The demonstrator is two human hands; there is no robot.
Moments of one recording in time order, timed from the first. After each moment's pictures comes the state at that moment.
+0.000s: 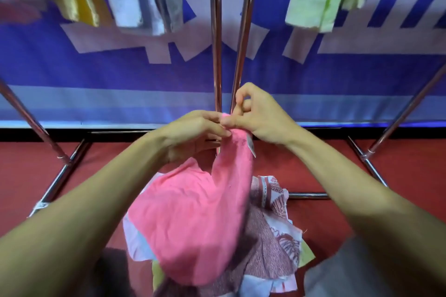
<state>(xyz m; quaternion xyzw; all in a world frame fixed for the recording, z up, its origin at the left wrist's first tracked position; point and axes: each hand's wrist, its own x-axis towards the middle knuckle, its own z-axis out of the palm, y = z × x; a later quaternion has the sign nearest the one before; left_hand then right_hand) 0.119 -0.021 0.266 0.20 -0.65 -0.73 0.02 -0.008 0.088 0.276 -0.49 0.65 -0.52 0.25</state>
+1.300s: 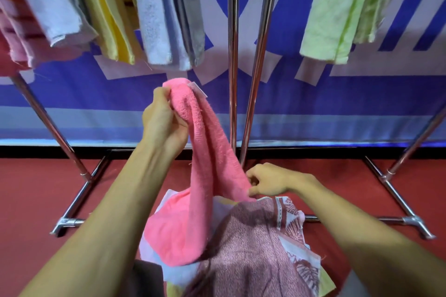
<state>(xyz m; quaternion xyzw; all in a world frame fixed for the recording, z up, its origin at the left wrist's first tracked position) 0.139 -0.042 0.335 0.26 -0.26 -0.78 0.50 -0.023 0.075 0.208 -0.59 0.77 -0.03 0.24</state>
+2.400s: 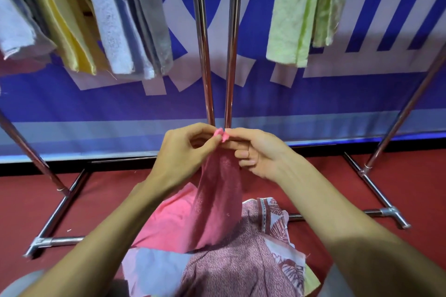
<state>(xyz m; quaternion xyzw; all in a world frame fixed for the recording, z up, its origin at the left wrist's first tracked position) 0.121 0.003 0.289 0.12 -0.84 -0.39 0.35 -0.013 0.098 0.287 -0.19 0.56 -0.63 0.51</state>
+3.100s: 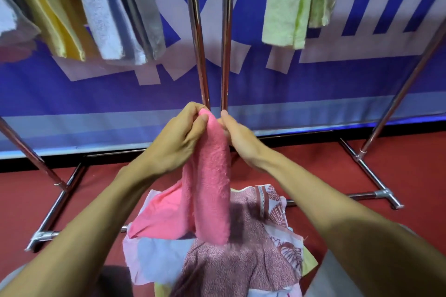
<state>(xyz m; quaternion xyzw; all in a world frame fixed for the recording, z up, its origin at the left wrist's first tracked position) 0.127 -0.008 0.292 0.11 -0.89 -0.35 0.27 0.001 0.075 0.255 -0.38 0.64 -0.57 0.35</state>
